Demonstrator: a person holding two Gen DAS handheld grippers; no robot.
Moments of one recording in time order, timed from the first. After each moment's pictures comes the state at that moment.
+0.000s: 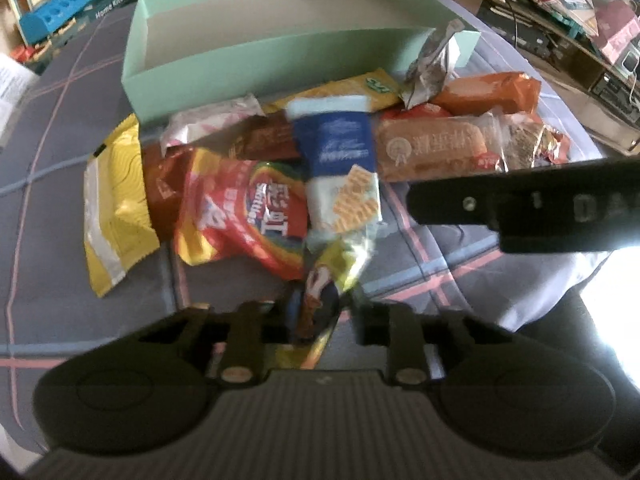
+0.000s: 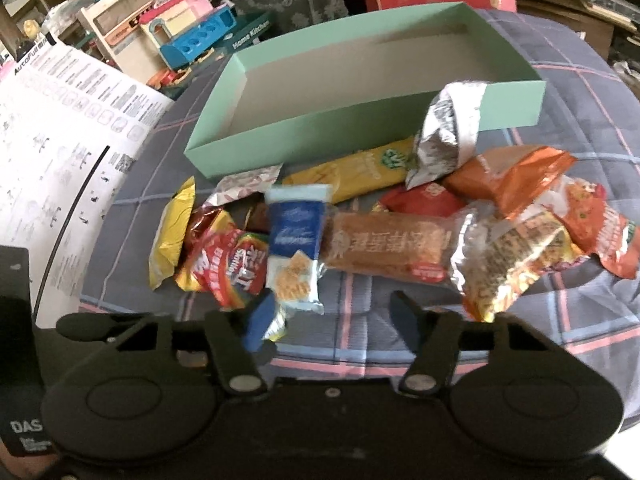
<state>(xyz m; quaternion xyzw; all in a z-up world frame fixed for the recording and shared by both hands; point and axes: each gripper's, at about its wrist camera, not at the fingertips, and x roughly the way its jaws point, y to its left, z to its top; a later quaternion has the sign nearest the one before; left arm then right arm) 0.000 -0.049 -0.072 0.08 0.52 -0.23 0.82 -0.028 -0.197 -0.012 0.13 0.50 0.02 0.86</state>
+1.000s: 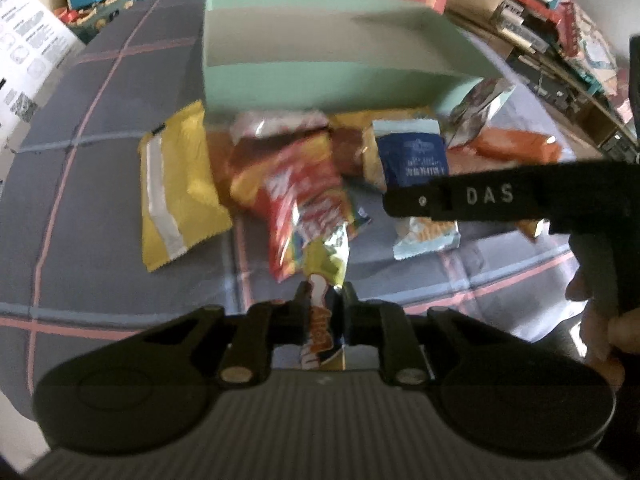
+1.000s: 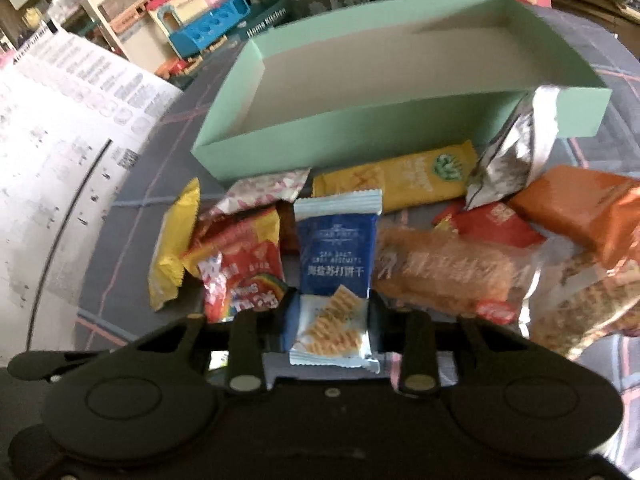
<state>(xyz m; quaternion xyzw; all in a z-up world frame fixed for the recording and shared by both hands) -0.002 -0.003 -0.054 0.01 0.51 -0.20 0.83 0.010 -0.175 -0.030 0.13 0.50 0.04 0.86</state>
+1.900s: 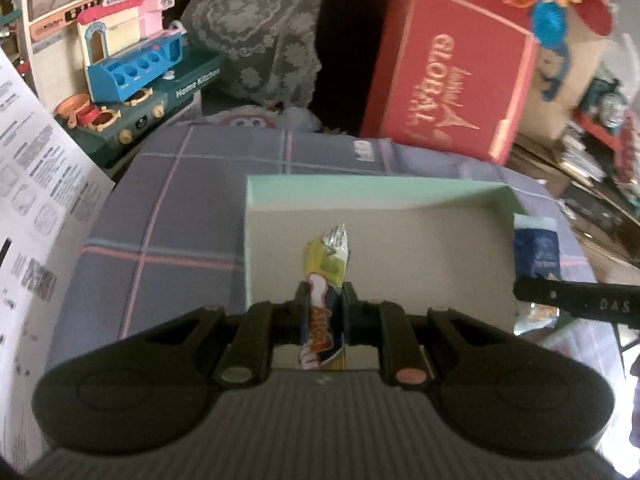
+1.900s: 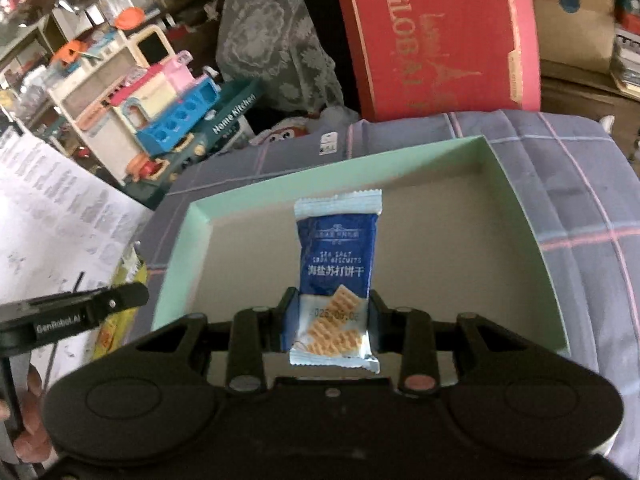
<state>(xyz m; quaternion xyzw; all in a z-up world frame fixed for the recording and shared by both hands) 0.234 -0.023 0.030 -0.02 0.44 -0.12 0.89 0.185 -0.282 0.040 0.14 0.45 0.02 0.88</state>
